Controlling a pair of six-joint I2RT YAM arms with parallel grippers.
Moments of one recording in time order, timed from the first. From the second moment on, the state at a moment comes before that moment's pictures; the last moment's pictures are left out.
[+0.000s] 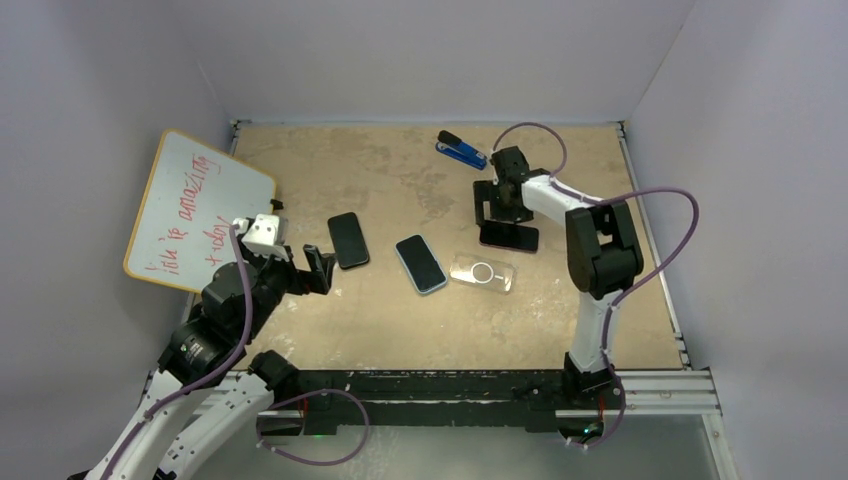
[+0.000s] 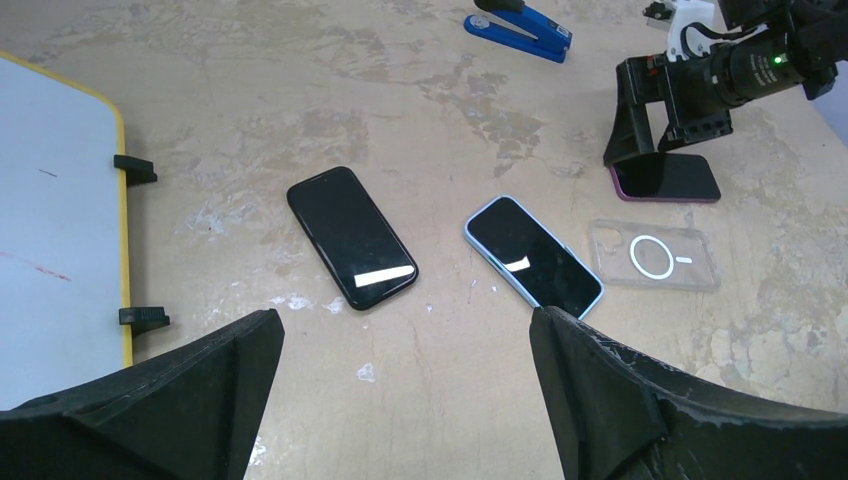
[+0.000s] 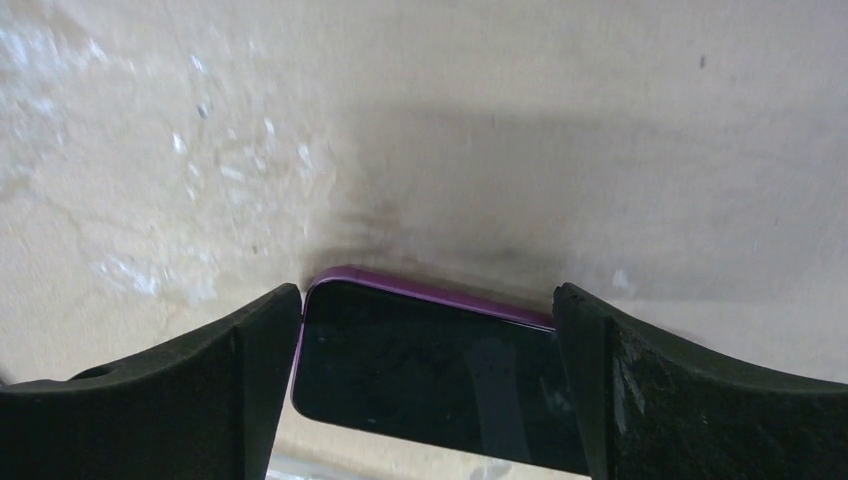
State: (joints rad) left arm -0.60 0.43 0.79 -0.62 -0.29 -0.25; right arm 0.31 2.01 1.41 -0.49 0.06 0.21
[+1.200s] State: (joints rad) left arm -0.60 0.42 0.79 -0.62 -0.28 -0.25; right arm 0.31 1.57 1.01 -0.60 -0.03 0.29
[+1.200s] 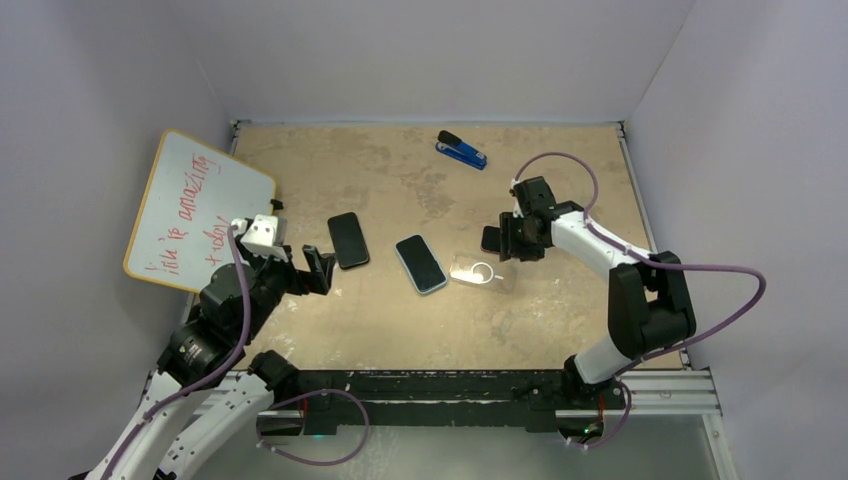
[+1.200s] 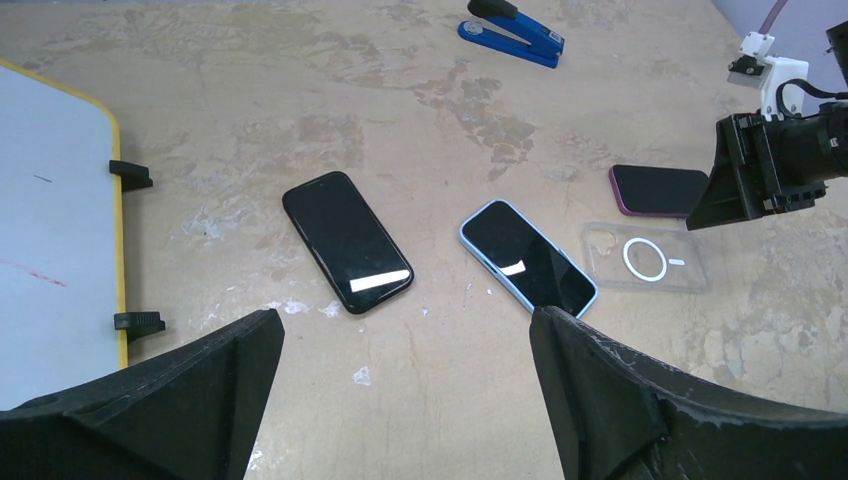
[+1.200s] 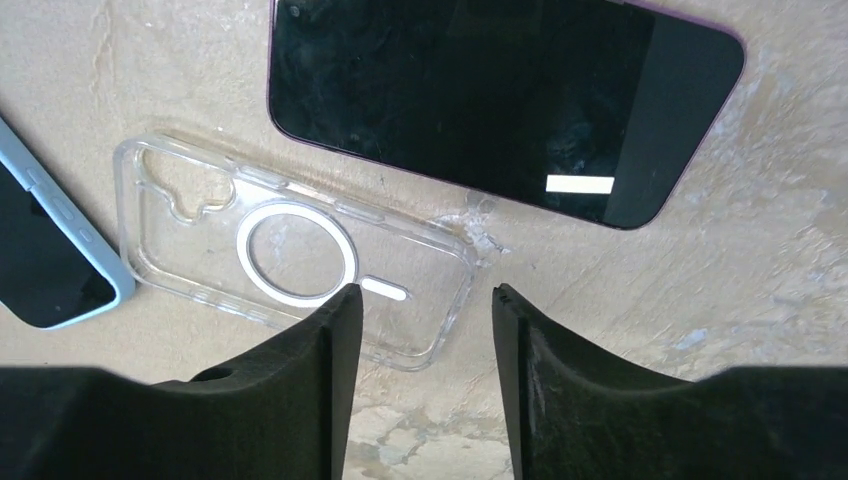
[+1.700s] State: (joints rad) left arm -0.60 0.41 0.77 -0.61 -0.28 -0.25; right arm 0.32 1.57 0.92 -0.56 0.02 0.45
